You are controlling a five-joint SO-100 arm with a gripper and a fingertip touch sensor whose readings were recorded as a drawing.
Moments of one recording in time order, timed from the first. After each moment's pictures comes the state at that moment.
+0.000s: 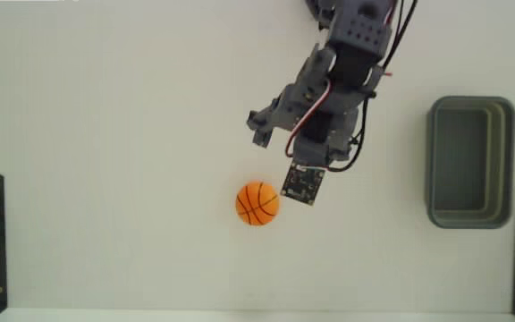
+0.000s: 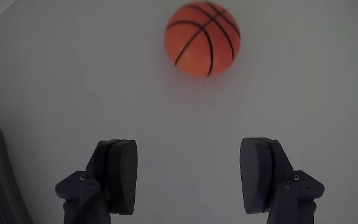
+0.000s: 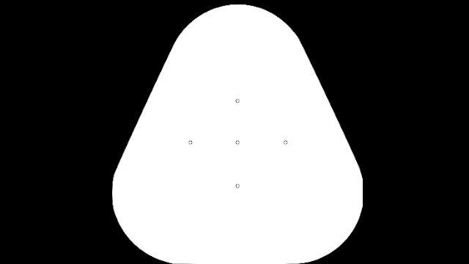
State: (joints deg) arm 17.5 125.0 113.1 70.5 -0.2
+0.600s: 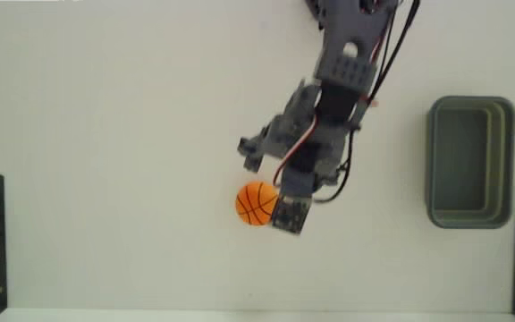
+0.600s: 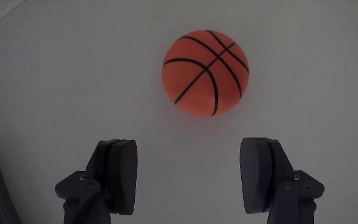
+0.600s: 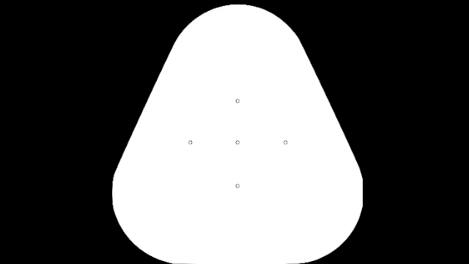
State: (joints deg) arm 17.5 109.2 105.8 63.1 -0.3
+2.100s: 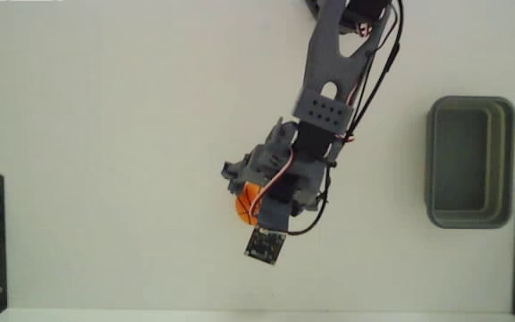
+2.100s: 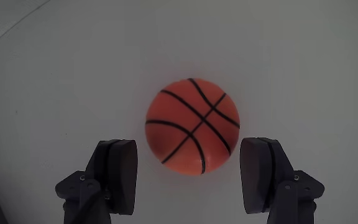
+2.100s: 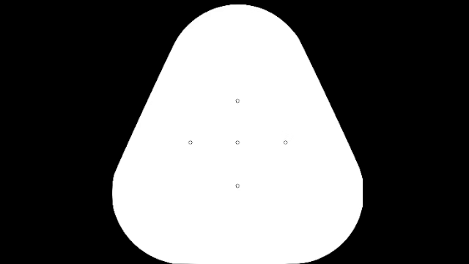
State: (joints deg) arm 19.3 91.3 91.3 59.1 -0.3
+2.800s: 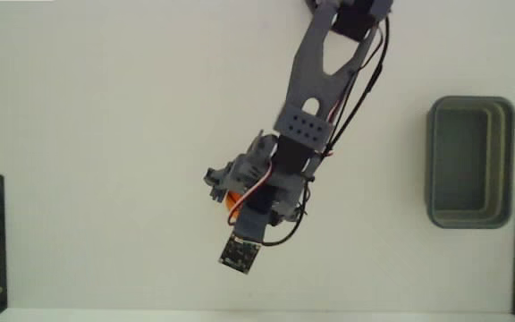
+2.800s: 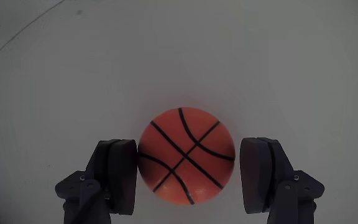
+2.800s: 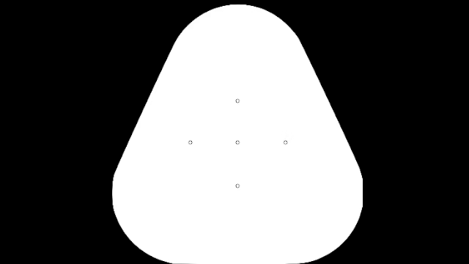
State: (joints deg) arm 22.6 81.4 81.3 58.8 -0.2
